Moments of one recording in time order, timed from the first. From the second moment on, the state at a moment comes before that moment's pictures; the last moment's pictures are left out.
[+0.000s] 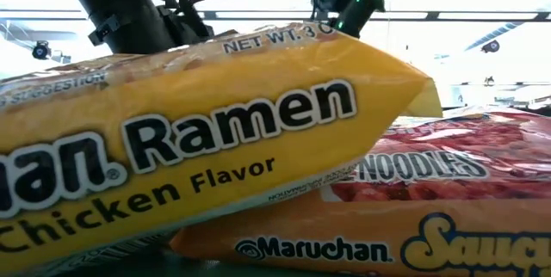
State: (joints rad) left arm -0.42 1.82 1.09 -0.52 -0.55 -1.38; right arm -0.53 1.69 1.48 -0.63 -0.10 0.02
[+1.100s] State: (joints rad) left arm -0.66 1.75 1.15 -0.21 -0.49 -0.74; right arm 0.43 1.50 0.93 -0.06 0.05 1.04
